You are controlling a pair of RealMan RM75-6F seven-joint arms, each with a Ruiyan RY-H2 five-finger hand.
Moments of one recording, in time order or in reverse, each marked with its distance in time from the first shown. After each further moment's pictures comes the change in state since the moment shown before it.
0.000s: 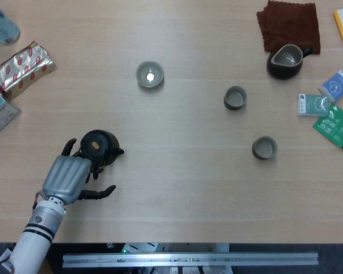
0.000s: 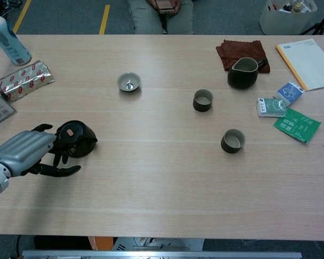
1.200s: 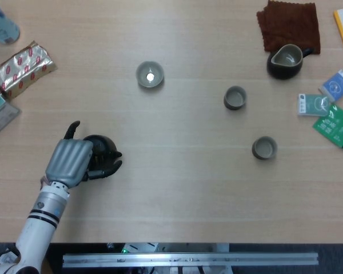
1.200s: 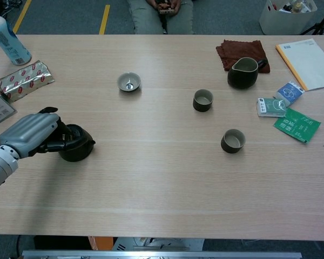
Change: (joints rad) left arm -0.004 -0.043 -0.096 0.071 0.045 0.002 -0.155; right arm -0.001 -0.006 0.012 0.015 0.023 -0.013 0.017
